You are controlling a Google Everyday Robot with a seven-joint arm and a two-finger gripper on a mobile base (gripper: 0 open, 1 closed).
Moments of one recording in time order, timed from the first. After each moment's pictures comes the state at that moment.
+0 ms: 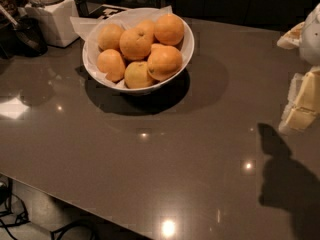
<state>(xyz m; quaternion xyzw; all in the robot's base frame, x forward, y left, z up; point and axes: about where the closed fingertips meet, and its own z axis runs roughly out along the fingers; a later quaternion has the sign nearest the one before) 0.438 -0.217 0.976 -0.60 0.78 -0.03 0.16</state>
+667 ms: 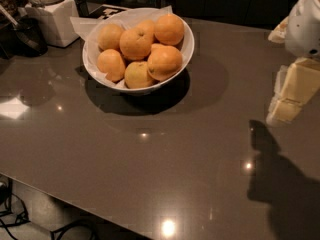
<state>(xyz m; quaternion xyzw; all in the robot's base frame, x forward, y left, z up) 0.447 -0.203 0.983 -0.60 0.79 -0.05 0.15</state>
